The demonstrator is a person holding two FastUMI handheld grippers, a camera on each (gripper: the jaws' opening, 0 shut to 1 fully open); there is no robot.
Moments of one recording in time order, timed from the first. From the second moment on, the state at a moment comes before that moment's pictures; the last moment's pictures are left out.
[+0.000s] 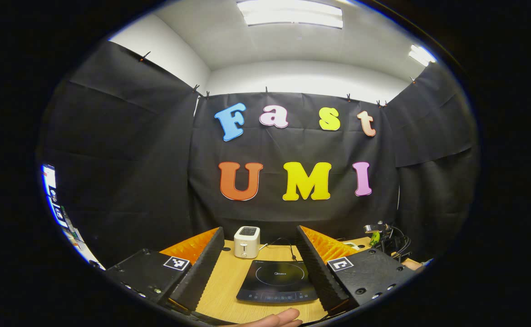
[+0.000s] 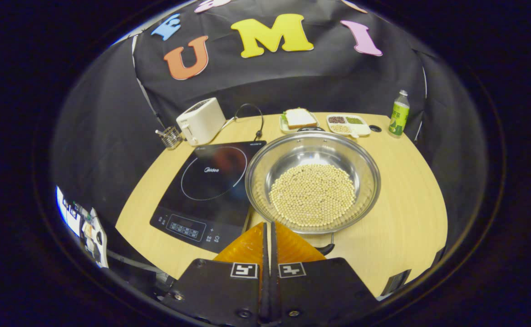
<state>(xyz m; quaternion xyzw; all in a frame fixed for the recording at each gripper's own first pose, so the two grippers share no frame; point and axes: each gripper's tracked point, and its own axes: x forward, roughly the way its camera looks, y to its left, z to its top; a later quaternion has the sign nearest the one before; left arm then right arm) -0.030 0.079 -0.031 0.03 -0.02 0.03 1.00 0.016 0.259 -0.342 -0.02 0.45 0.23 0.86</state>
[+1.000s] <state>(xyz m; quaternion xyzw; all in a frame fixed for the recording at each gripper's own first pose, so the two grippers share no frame) -0.029 0.061 -0.042 0.05 -0.01 0.01 1.00 0.014 0.240 -0.402 -0.02 0.51 0.22 0.83</state>
